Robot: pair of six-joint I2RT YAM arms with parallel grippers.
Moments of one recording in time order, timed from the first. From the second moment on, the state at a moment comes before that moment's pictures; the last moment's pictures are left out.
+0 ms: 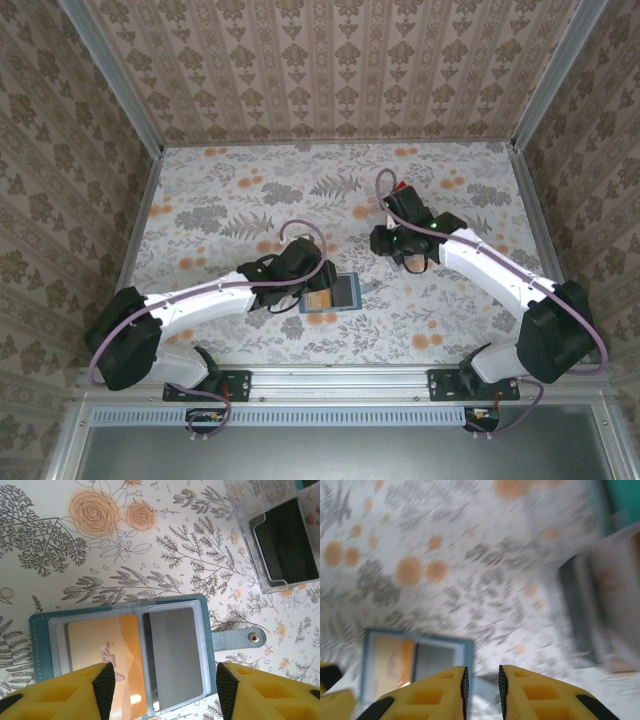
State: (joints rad) left arm -0.95 1.35 0.77 -0.27 -0.10 -0.93; right arm 0.49 1.41 1.10 -0.67 0.01 0.44
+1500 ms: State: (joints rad) left arm -0.88 1.17 0.63 -0.18 -0.04 -0.95; right arm 0.51 1.80 1.31 -0.87 0.59 0.20
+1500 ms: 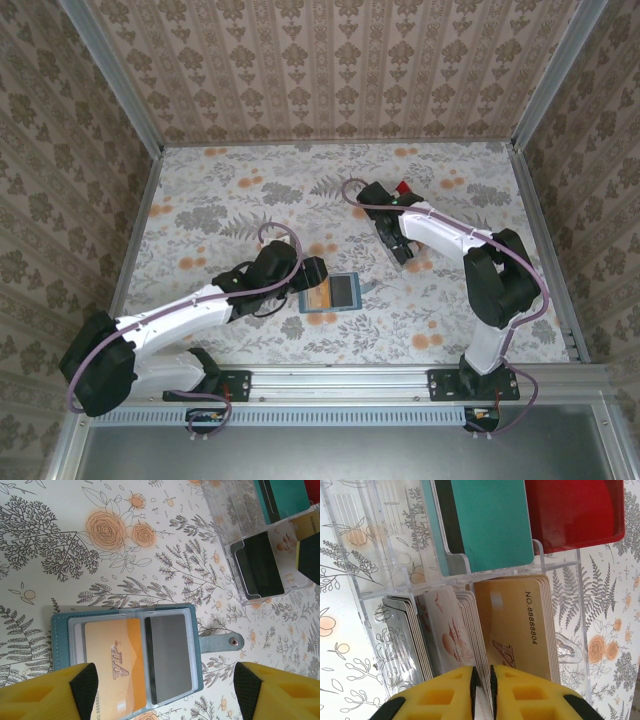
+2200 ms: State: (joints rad) left arm -0.87 1.18 0.63 -0.18 -0.02 -0.95; right arm 0.50 1.76 1.29 -0.87 0.47 0.19
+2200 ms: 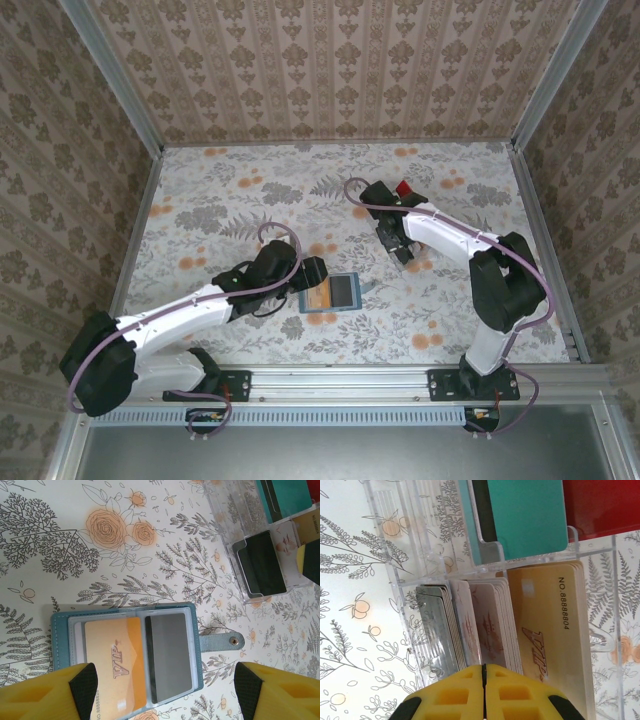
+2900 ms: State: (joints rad) left arm -0.87 1.21 0.63 -0.18 -0.02 -0.95; right arm 0.47 1.77 1.29 -0.85 0.38 0.19
